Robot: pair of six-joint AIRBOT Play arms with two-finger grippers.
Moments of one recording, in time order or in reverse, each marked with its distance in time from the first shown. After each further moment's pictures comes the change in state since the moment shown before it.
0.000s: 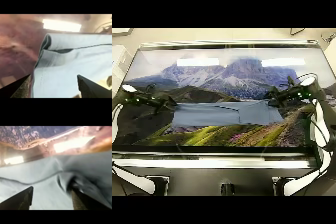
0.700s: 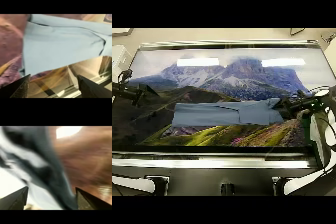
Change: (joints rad) left arm 0.092 0.177 0.123 -0.008 -0.246 -0.051; right arm -0.162 -0.031 -0.135 0.003 0.096 -0.104
